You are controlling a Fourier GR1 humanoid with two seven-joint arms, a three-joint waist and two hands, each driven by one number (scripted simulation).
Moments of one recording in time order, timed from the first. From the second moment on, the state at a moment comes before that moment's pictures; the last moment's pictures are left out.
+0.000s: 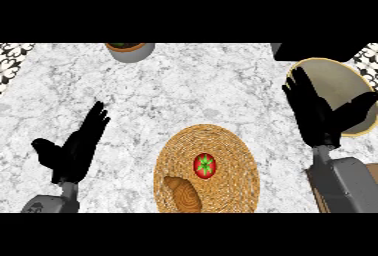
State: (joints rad) left arm -0.07 0.27 -0.14 -1.48 0.26 0.12 0.06; right arm -0.31 -0.31 0.14 -1.41 -0.48 -0.25 0.10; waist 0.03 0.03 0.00
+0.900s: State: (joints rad) left arm -0.26 0.38 -0.12 -1.53 0.04 0.24 0.10; right arm -0.52 -0.40 0.30 -1.12 -0.36 0.59 -0.49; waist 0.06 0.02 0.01
